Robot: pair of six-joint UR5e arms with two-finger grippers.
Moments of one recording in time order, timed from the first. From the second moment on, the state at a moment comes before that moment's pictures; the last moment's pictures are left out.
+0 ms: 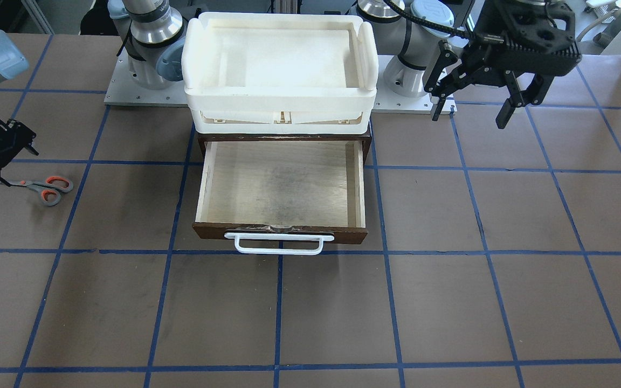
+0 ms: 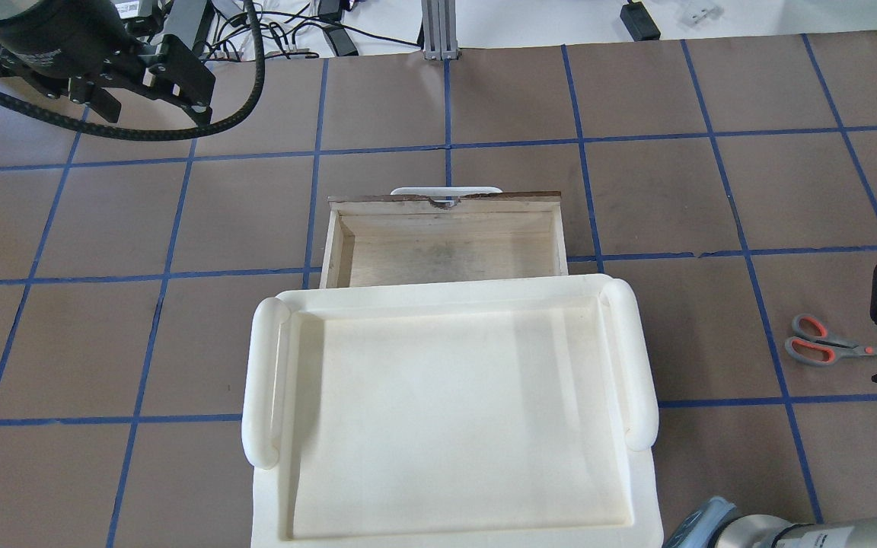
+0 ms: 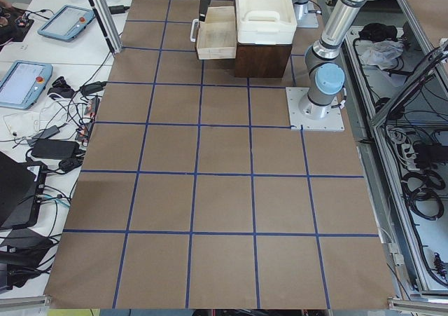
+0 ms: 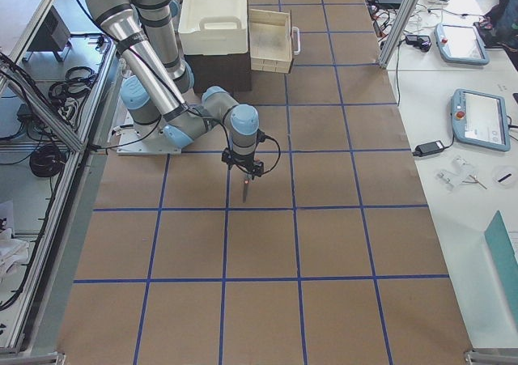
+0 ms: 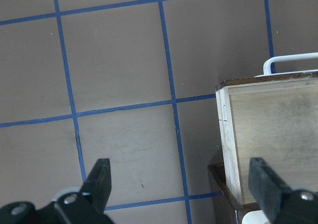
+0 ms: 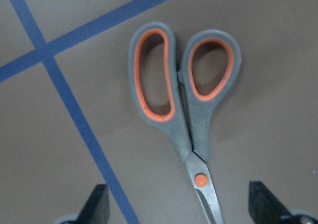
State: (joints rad) left arm -1.53 -1.51 -1.47 -1.53 1.55 0.17; right arm 0.73 -1.43 2.24 -2.37 -1.61 -2.01
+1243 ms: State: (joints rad) left arm -1.51 -1.55 -1.49 -1.53 1.56 0.18; right arm 0.73 -1.36 2.25 -2.44 -1.55 -2.18
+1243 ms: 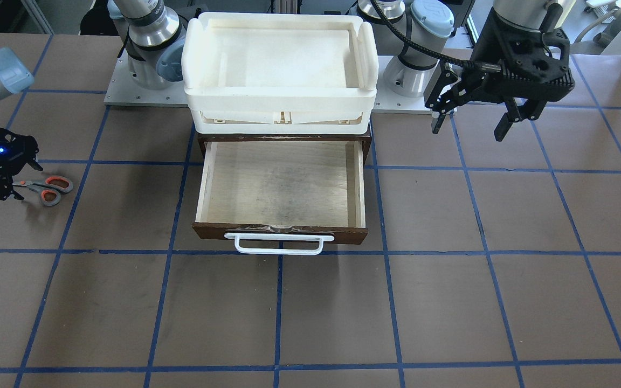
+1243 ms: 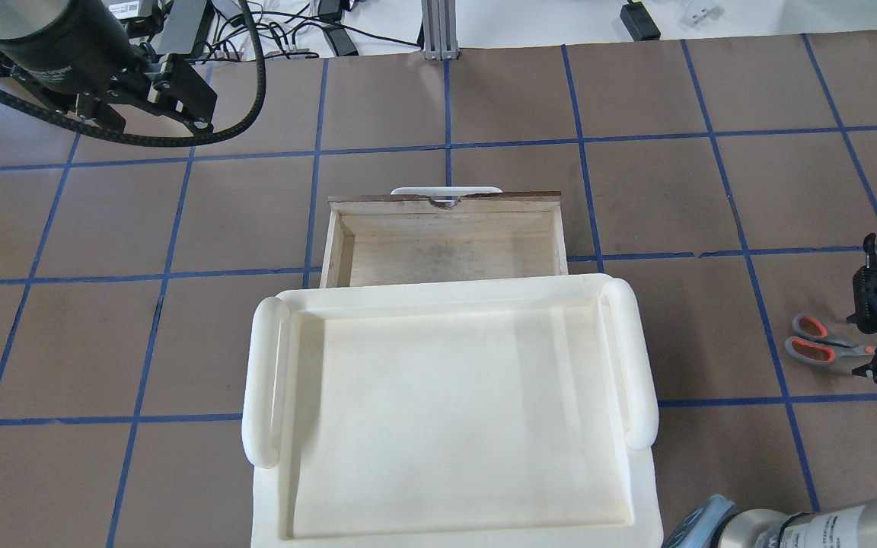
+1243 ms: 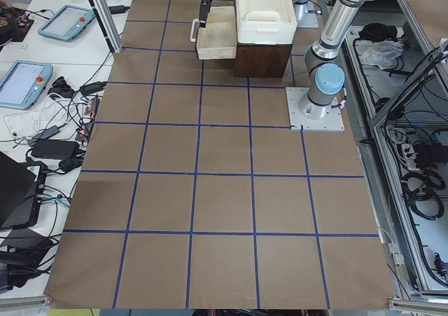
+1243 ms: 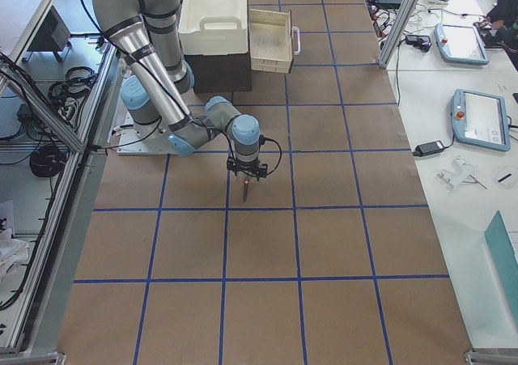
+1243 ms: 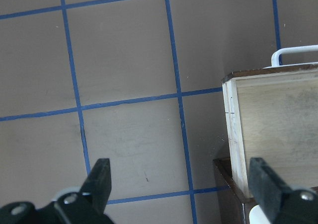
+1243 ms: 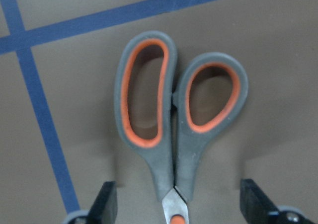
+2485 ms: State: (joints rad) left arm -1.52 -1.57 -1.50 -1.53 1.57 0.18; right arm 0.74 -1.34 2.24 -2.44 -1.56 -2.21
